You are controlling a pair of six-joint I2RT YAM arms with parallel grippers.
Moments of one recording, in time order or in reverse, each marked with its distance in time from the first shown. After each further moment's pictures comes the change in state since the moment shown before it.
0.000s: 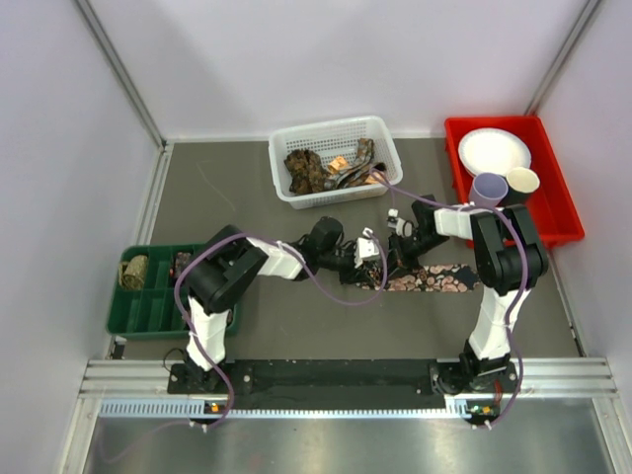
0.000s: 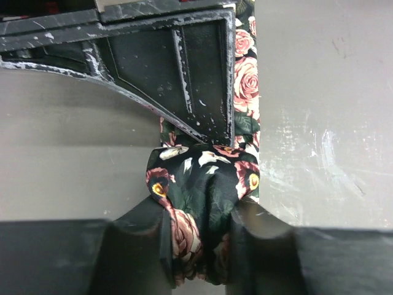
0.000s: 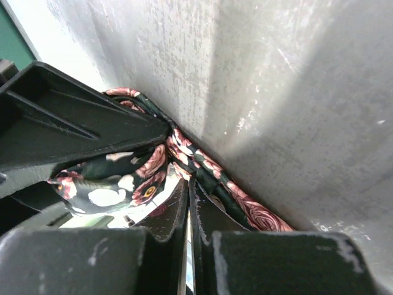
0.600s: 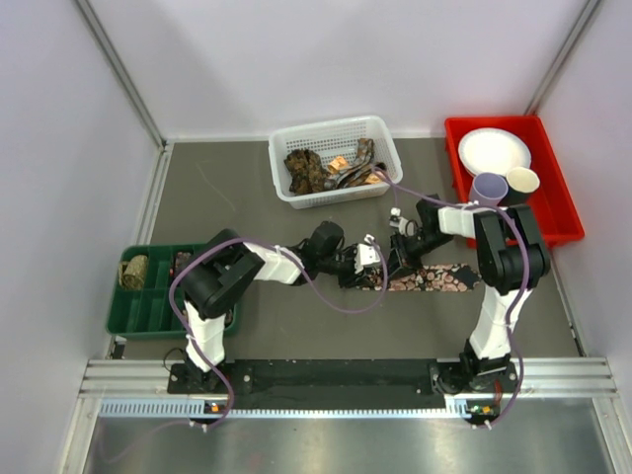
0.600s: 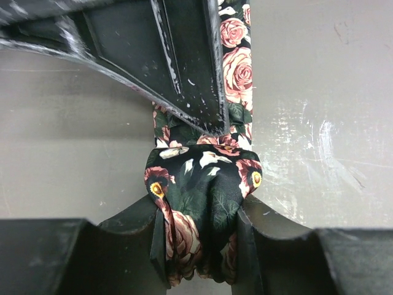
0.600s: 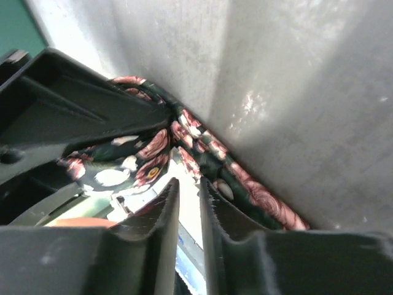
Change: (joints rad) left arm -0.018 -0.037 -0.034 -0.020 -0.068 0.050; right arm -0.028 -0.001 0.007 -0.041 -0.033 -0.072
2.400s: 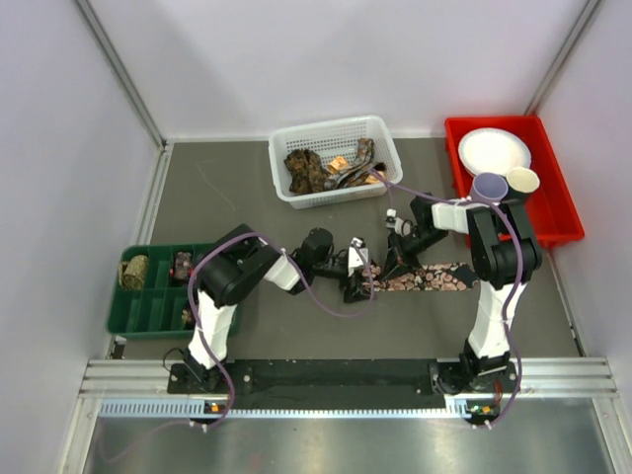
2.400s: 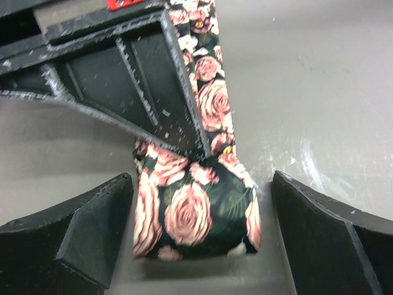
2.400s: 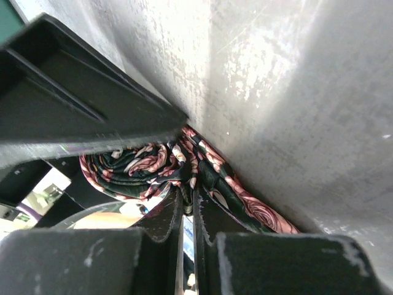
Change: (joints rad) left arm 0.034 0.126 -0.086 0.447 0.203 -0.116; right arm 0.033 0.062 0.072 -0.075 0.010 0.037
